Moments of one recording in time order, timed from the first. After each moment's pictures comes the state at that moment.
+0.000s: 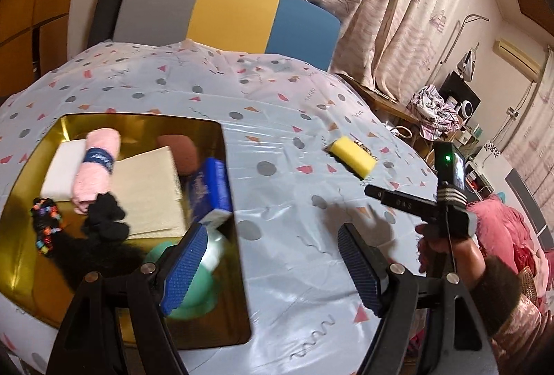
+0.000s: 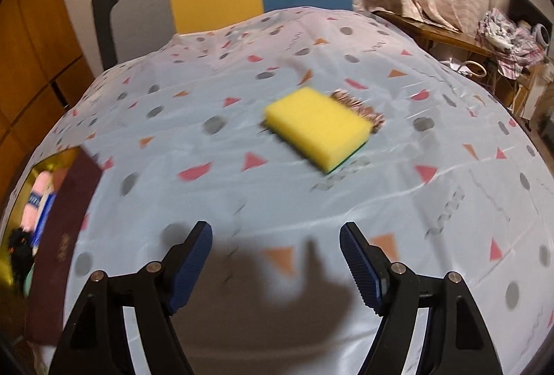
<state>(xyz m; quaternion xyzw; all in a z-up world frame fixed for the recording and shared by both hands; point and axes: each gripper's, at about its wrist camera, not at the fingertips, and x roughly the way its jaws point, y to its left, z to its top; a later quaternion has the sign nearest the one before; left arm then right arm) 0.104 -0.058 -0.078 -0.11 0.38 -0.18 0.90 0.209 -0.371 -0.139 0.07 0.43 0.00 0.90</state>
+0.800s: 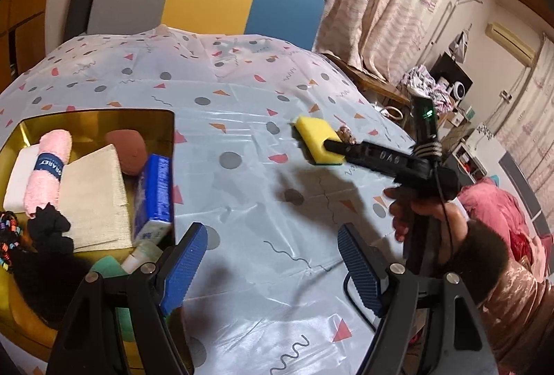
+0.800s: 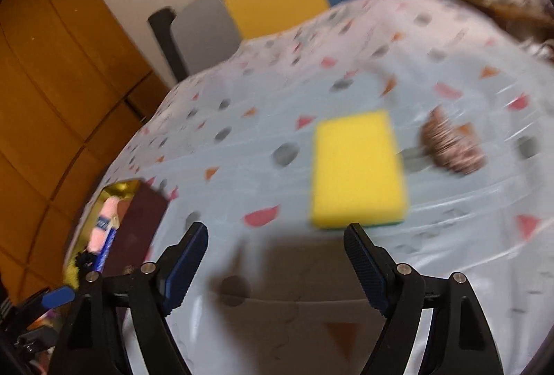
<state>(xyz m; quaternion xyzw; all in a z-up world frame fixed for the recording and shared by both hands) 0.130 -0.107 -0.091 -0.09 0.40 -0.21 0.89 0.264 -0.388 -0.139 0.16 0.39 0.16 0.89</state>
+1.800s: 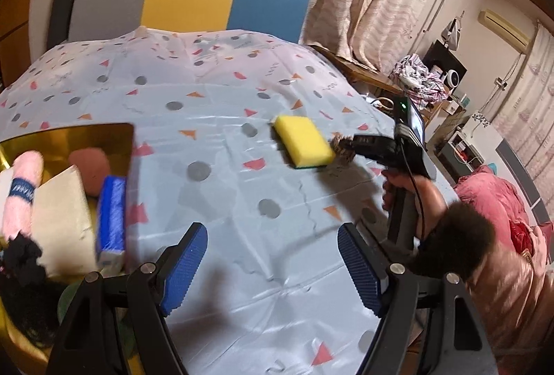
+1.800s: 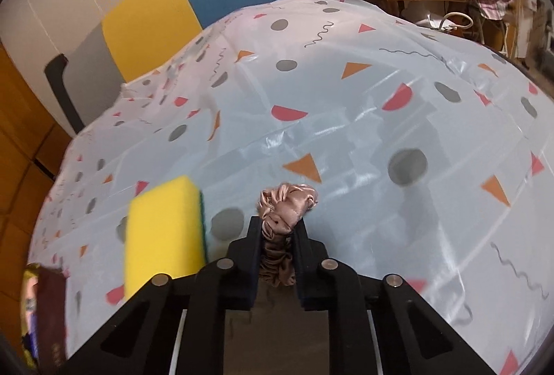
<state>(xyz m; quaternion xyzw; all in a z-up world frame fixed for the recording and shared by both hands) 0.156 -0.150 -0.086 -0.07 0.41 -0.23 0.88 0.307 -0.480 -0.173 0.20 0.42 -0.02 0.89</state>
